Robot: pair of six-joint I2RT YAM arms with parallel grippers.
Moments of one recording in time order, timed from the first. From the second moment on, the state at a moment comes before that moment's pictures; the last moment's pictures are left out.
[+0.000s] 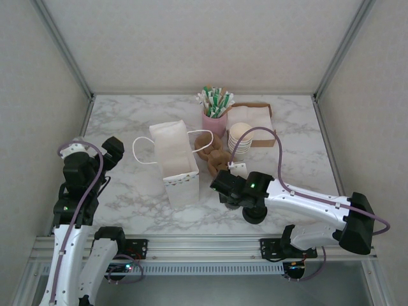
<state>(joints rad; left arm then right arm) -0.03 0.58 0.80 -0.58 -0.07 -0.74 1.15 1.26 1.00 -1.04 0.44 0.91</state>
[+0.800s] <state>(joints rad) -0.03 0.58 0.80 -0.58 -0.07 -0.74 1.10 1.25 1.00 -1.05 0.39 1.02</state>
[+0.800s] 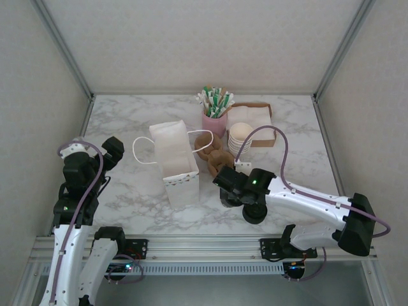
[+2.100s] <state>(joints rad) -0.03 0.58 0.80 -0.58 -0.07 -0.74 1.06 1.17 1.06 -0.93 0.35 0.59</state>
